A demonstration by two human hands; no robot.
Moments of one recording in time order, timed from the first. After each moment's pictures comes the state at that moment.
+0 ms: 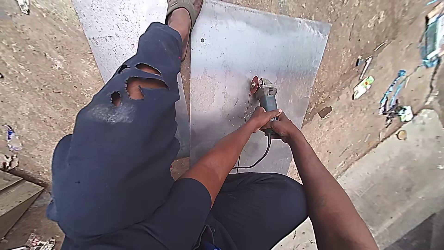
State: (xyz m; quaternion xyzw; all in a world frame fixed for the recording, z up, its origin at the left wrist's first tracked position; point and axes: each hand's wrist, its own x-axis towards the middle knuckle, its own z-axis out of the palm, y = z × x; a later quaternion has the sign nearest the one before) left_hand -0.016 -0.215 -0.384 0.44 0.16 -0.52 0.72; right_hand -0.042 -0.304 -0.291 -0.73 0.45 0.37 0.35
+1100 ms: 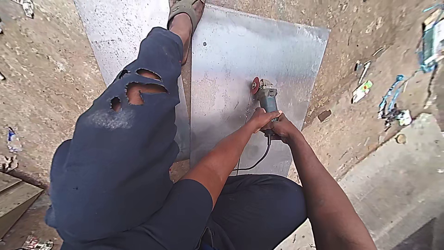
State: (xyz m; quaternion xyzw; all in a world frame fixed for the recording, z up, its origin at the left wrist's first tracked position) left_hand -0.003 -0.213 -0.381 0.46 0.15 -0.52 0.70; right_hand -0.030 -0.306 -0.296 -0.73 0.46 0.37 0.36
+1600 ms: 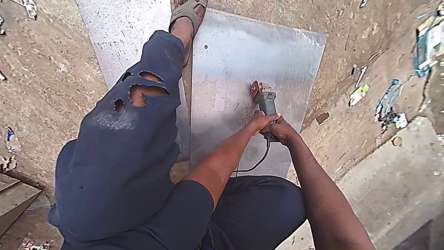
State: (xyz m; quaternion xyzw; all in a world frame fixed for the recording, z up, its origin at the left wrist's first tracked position) left_hand -0.006 -0.215 -0.387 0.45 0.16 -0.53 0.70; right_hand -0.028 -0.304 -0.300 -0.72 0.47 0.37 0.35
